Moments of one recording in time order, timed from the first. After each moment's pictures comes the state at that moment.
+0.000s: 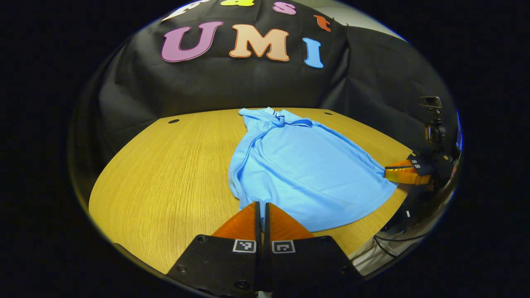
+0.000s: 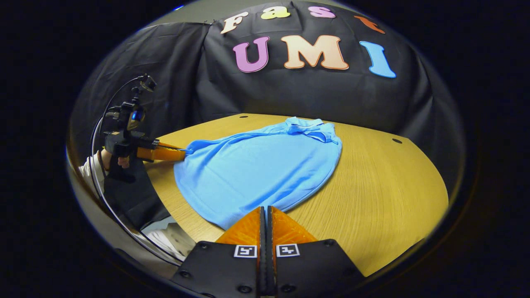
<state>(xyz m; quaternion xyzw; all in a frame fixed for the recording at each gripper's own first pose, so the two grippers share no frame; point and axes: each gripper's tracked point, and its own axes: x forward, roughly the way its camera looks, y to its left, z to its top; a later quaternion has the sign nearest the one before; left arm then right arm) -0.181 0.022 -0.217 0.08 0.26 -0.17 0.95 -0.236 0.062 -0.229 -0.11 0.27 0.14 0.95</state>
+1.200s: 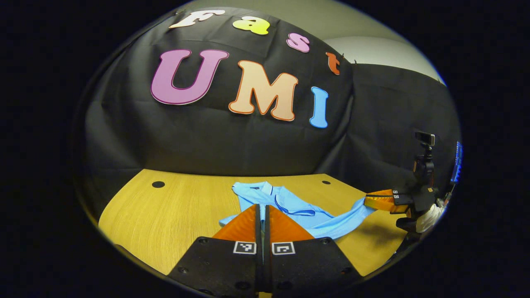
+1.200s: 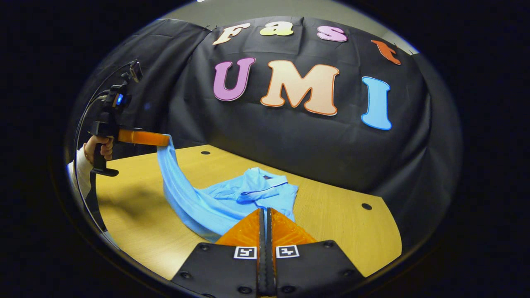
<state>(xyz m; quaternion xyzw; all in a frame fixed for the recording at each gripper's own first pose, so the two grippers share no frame) 0.005 -0.019 -0.042 0.00 0.10 -0.22 0.97 -0.030 0.023 -0.084 -0.20 0.15 0.07 0.97</state>
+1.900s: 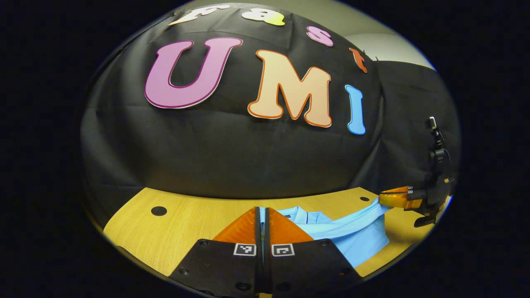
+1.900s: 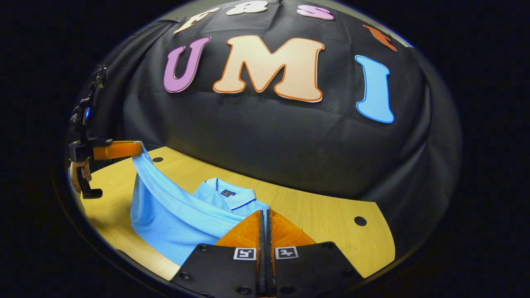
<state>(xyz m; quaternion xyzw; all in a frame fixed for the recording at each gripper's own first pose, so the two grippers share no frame) 0.184 -0.015 -0.043 0.03 0.08 -0.14 0.99 0.157 -0.018 -0.087 -0.16 0.20 -0.03 0.97</state>
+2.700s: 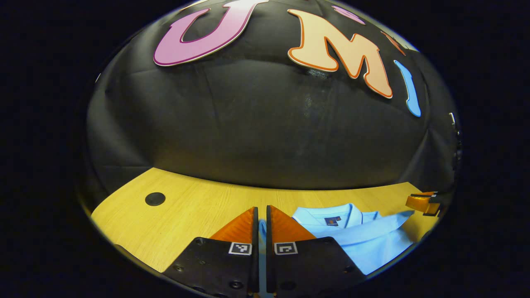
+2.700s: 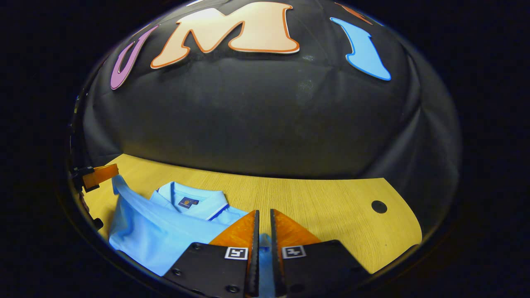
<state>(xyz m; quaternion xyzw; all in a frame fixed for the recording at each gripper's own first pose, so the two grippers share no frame) 0.298 0.027 -0.123 0.03 0.13 -0.01 0.99 0.251 -0.076 -0.161 -0.10 0.23 -0.12 0.96</state>
